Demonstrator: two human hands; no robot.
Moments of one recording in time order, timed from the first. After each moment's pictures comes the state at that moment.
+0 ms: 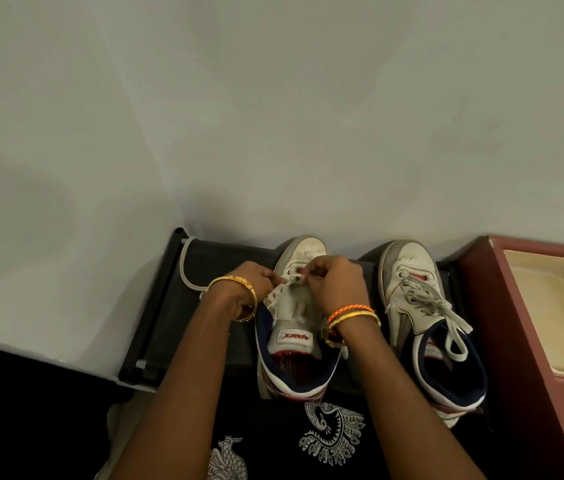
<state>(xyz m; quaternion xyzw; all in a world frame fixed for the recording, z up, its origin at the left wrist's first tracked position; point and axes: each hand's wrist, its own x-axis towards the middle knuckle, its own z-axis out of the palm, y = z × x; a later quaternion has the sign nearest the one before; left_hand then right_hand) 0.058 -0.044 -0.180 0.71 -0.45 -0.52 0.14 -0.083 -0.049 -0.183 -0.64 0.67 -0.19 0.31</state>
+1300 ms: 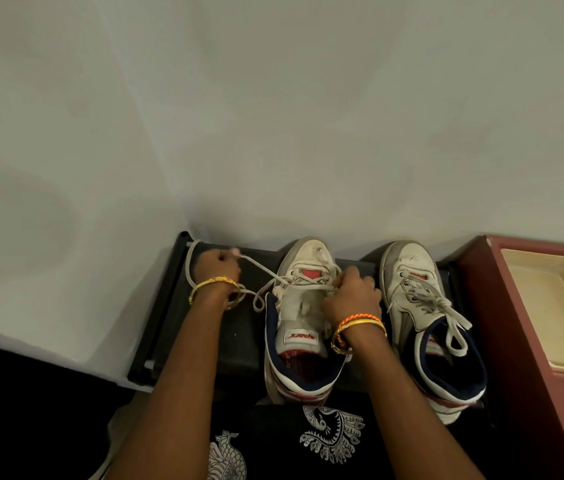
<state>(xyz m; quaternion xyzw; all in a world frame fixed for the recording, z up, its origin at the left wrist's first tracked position) 0.087 -0.046 -0.196 0.80 -0.28 -0.34 0.40 -0.095 -0.035 -0.187 -0.57 0.76 -0.10 0.30</state>
